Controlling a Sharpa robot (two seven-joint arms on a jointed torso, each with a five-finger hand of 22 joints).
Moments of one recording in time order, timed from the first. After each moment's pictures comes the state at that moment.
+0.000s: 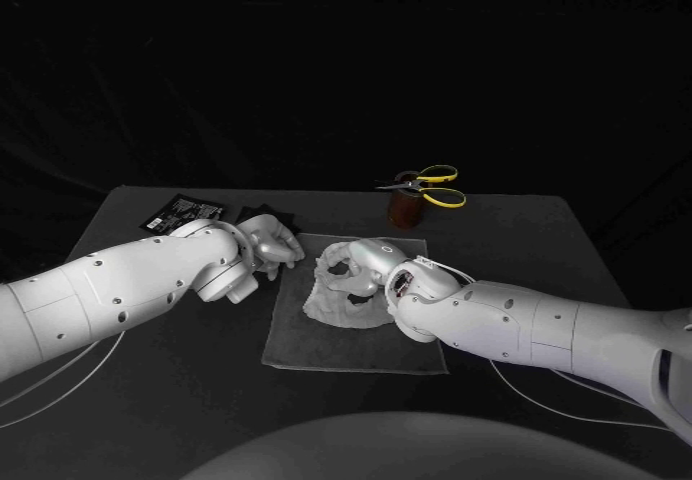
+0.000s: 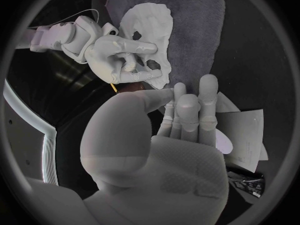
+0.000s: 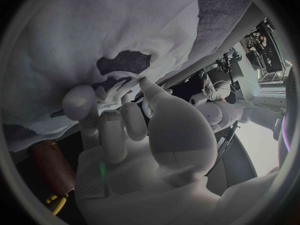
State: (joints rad) left arm 1.12 -0.71 -0.08 1.33 -0.87 -0.18 -0.32; left_hand 1.24 -0.20 0.89 0.03 0.06 0.78 0.16 0.51 0.46 0.93 0.07 0.75 0.54 1.31 0.00 1.17 0.92 0.17 1.10 0.09 0.89 0.86; right arm 0.96 -0.43 -0.13 1.19 -1.43 -0.50 -0.12; right_hand 1.20 -0.08 0.31 -0.12 0.05 0.83 0.15 0.14 0.25 1.40 0.06 1.29 1.31 1.47 -0.01 1.49 1.31 0.10 1.37 0.10 0.87 1.31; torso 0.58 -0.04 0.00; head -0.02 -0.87
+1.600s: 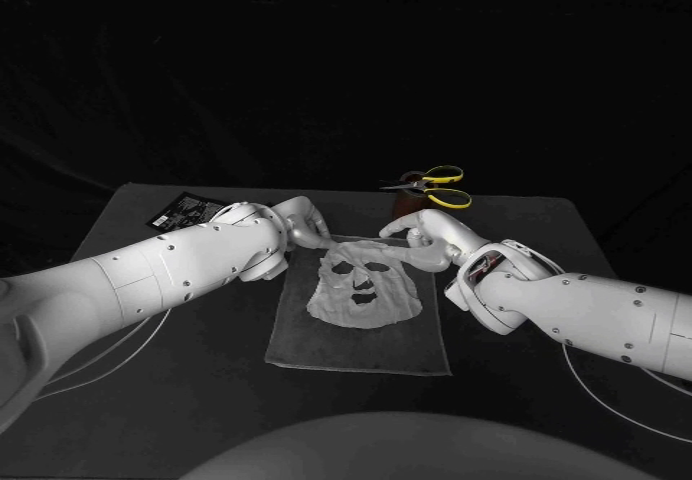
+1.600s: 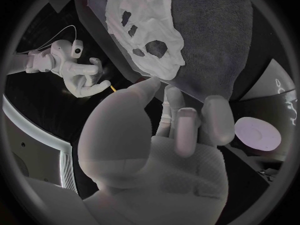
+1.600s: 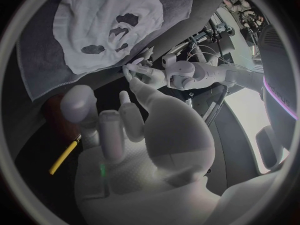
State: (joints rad) left arm 1.13 -0.50 -0.08 1.10 -1.07 -0.19 -0.23; left_hand 1.28 -0.26 0.50 0.13 0.05 0.90 0.12 0.52 0.33 1.09 0.04 1.10 0.72 1.46 -0.03 1.52 1.31 0.08 1.41 0.07 1.33 1.30; right arm 1.05 -0.78 -0.13 1.50 -1.14 -0.59 0.11; right_hand 1.24 -0.02 0.40 -0.15 0.05 0.90 0.17 0.15 0.24 1.40 0.08 1.30 1.31 1.46 0.00 1.49 1.31 0.10 1.37 0.10 0.90 1.31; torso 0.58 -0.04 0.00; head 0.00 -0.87
